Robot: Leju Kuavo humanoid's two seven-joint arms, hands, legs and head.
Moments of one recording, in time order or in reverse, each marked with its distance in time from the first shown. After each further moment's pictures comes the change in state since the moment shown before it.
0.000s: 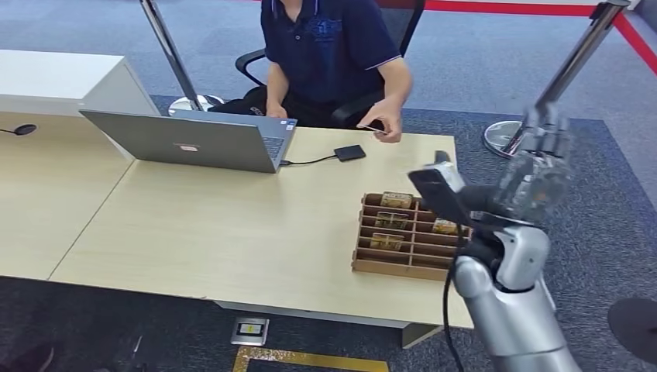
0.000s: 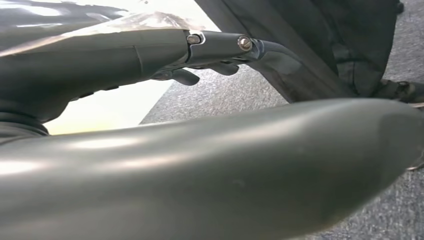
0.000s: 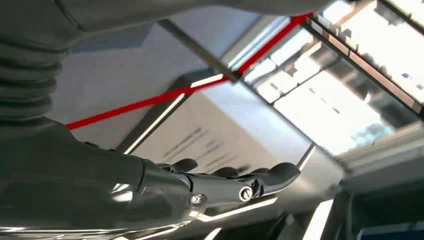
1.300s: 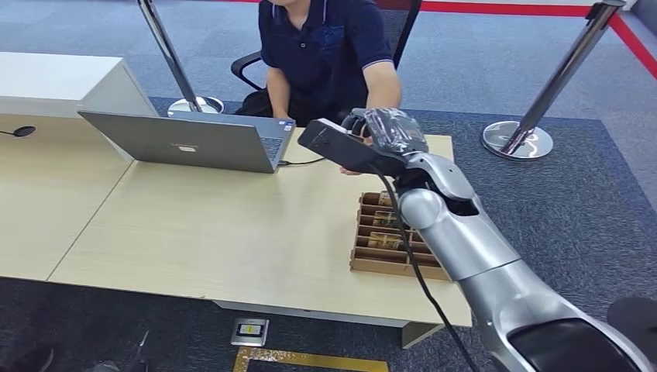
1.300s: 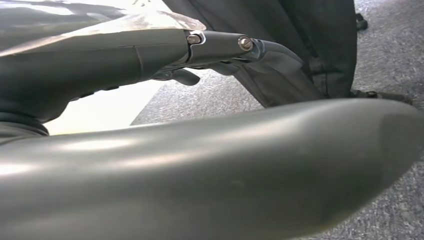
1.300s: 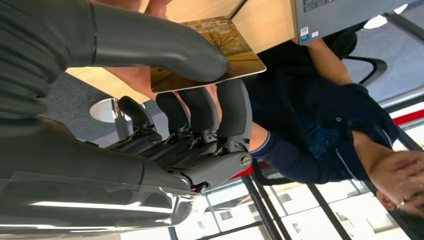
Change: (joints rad) left arm -0.012 0.007 -0.020 -0.002 -0.047 -0.008 -0.032; right arm -0.501 0.095 0.234 0.547 -0.404 0.614 -0.050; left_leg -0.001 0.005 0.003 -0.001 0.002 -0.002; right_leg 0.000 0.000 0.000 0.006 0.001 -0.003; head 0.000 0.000
